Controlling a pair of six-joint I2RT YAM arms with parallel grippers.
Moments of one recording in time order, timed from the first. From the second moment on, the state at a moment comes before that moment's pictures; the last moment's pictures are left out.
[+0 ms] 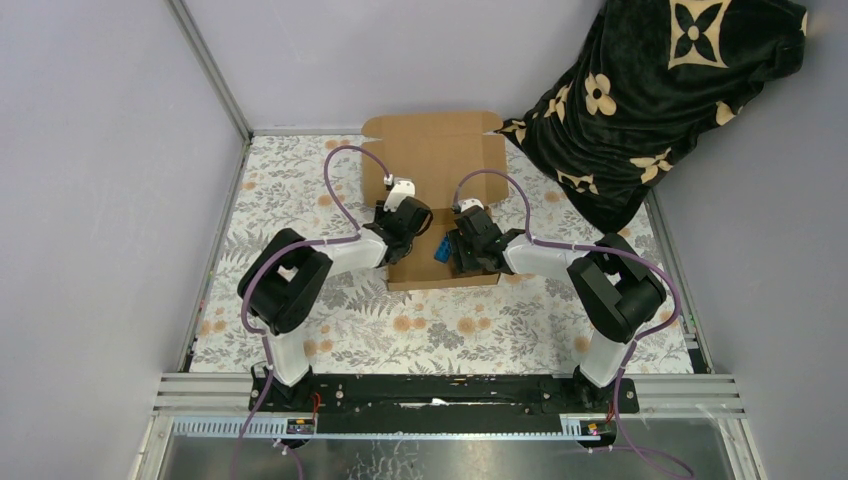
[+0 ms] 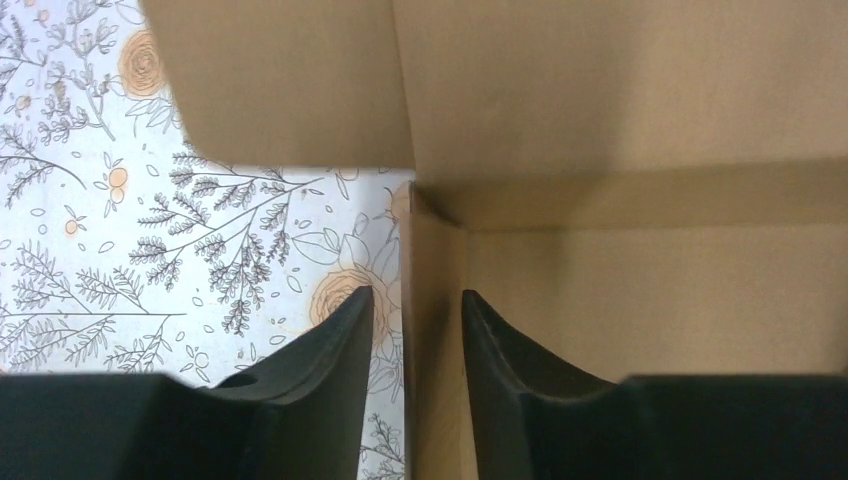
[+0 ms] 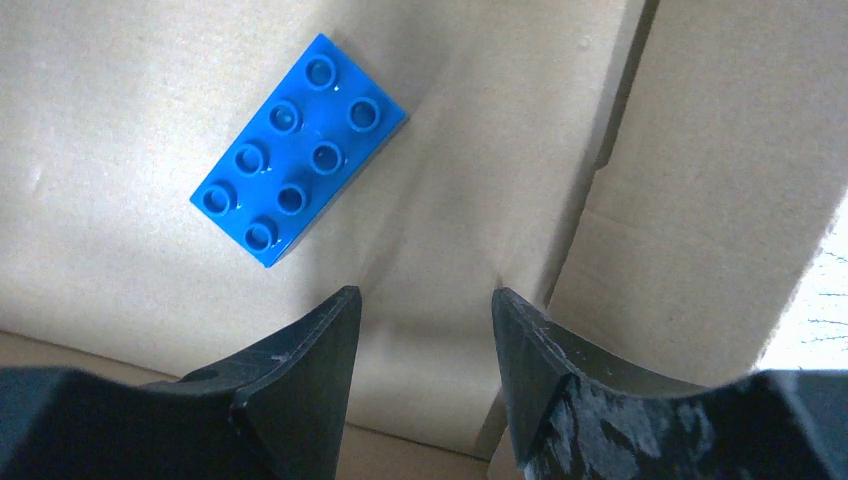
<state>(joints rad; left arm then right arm) -0.63 1.84 1.03 -0.04 -0.68 -0.32 0.69 1.77 0.97 -0.17 0.16 0.32</state>
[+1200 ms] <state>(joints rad) -0.65 1.67 0.96 -0.27 -0.56 -0.47 0.69 1.77 0.97 -0.17 0.16 0.31</state>
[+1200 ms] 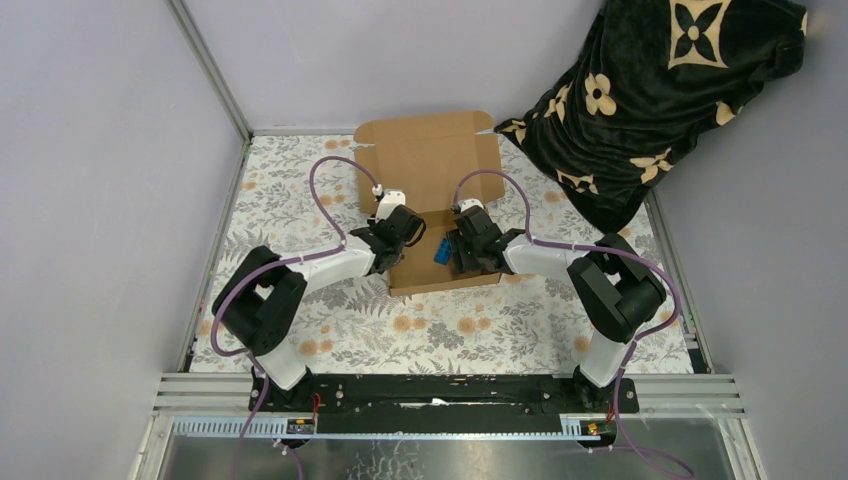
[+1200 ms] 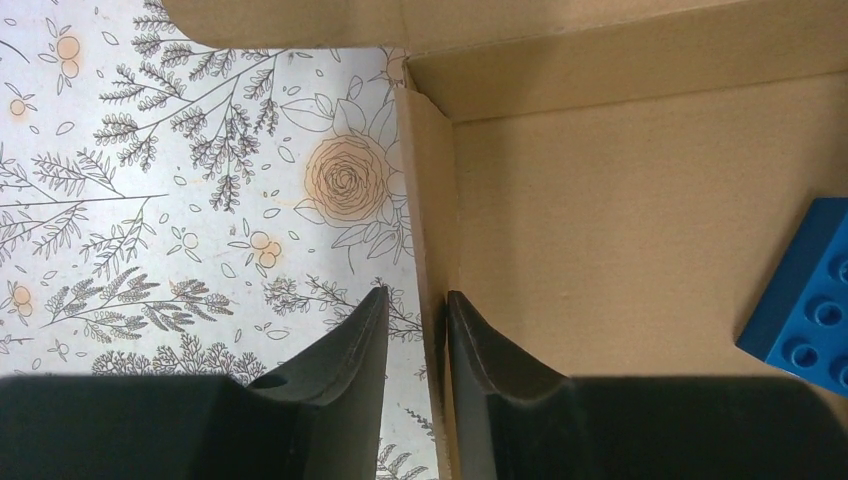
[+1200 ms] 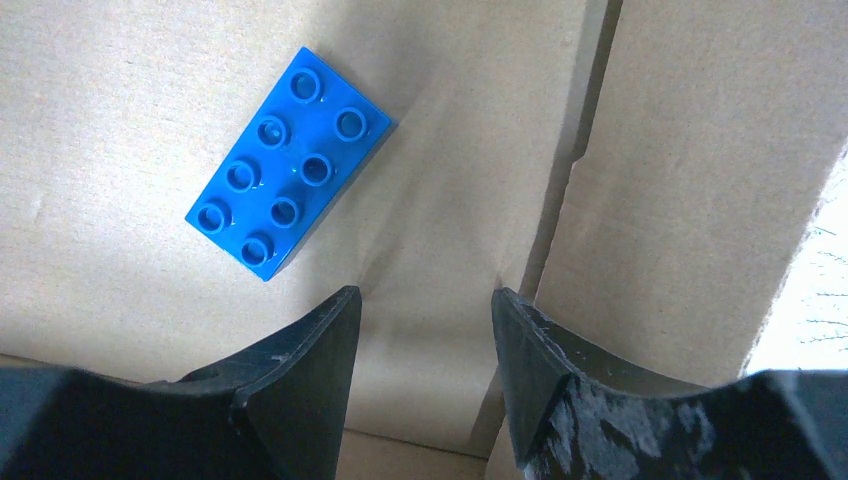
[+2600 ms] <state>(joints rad) -0.68 1.76 0.99 -0.29 -0.59 -0.53 0.69 1.77 0.97 -0.17 0.16 0.31</state>
